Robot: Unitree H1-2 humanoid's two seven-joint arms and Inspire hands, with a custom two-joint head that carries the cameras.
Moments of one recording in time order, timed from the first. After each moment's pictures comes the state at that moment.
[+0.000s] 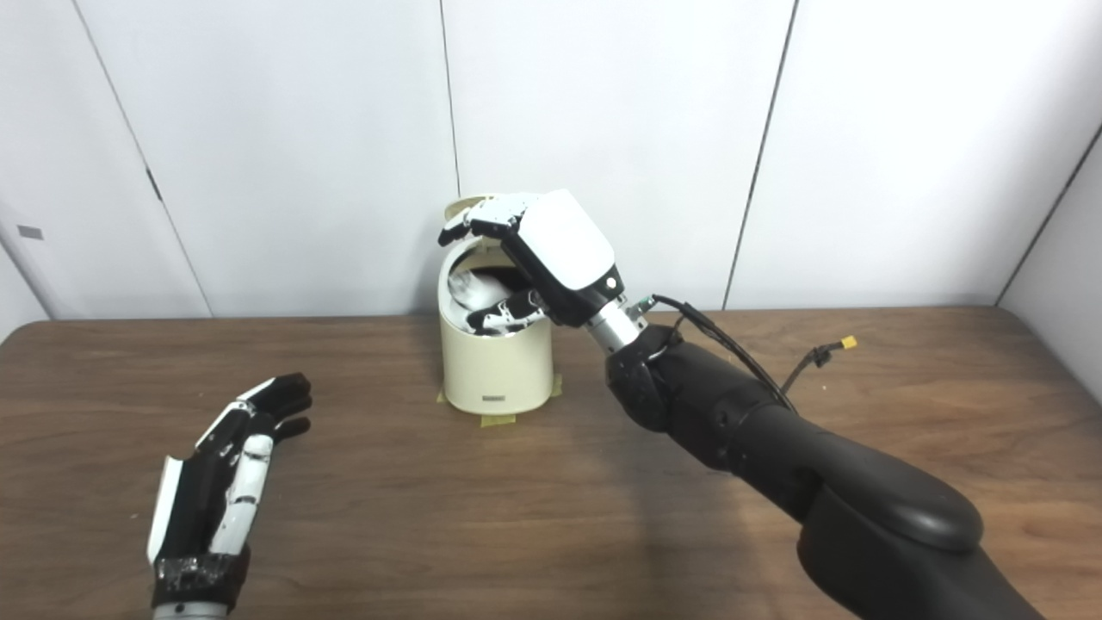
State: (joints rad) left arm 0.10 0.04 0.03 -0.37 0.08 -0.07 0.07; right arm -1.05 -0.27 1.02 0.89 -0.50 -0.45 -0.93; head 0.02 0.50
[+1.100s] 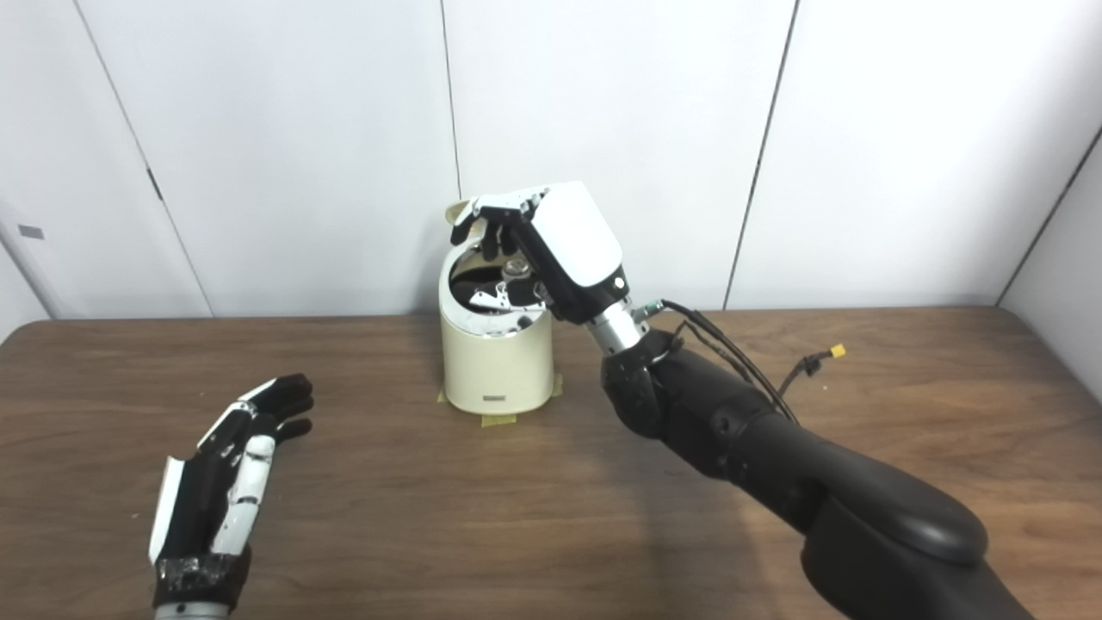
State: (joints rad) left arm 0.10 0.04 0.03 -0.36 0.07 -0.07 0.06; right arm -1.00 -0.28 0.97 0.77 -0.46 -0.45 -1.03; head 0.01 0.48
